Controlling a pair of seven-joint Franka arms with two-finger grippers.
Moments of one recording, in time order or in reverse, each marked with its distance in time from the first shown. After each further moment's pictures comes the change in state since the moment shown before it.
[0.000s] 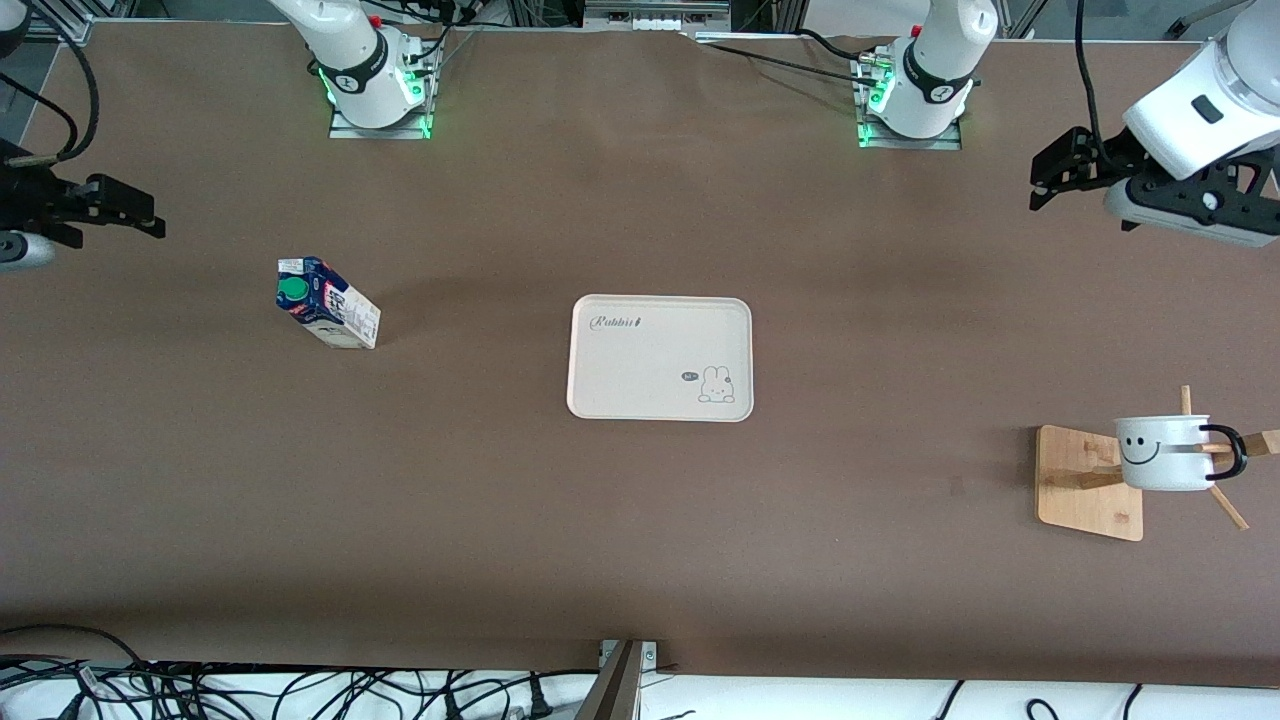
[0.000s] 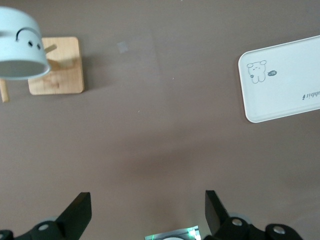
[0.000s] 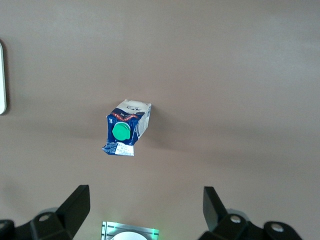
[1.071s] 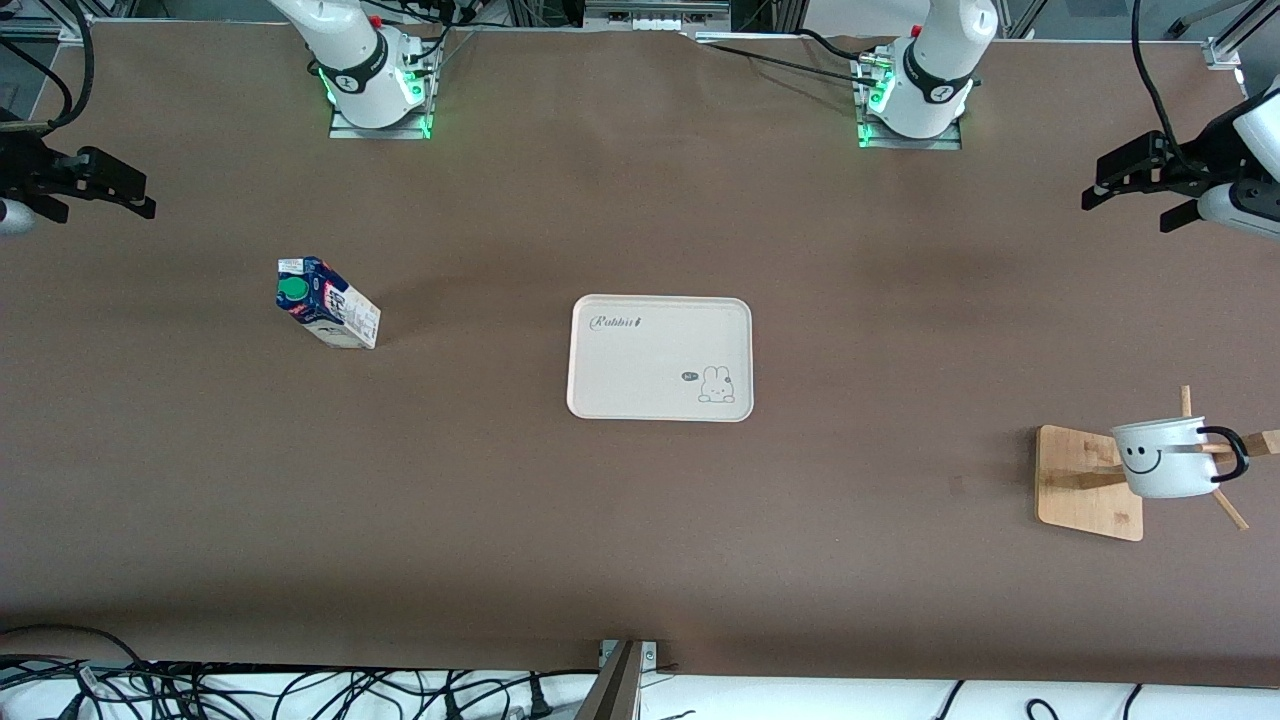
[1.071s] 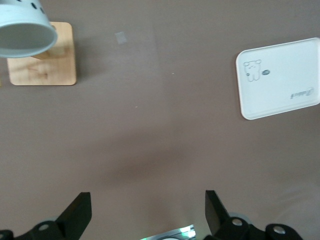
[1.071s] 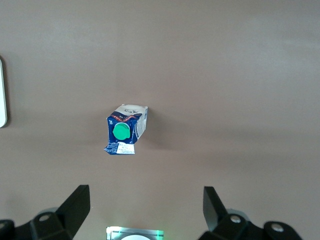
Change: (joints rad) left arm 0.010 -0.016 0.153 -0.087 -0.082 0.052 0.170; right arm -0.002 -0.042 0.009 -0.002 -0.008 -0.003 0.078
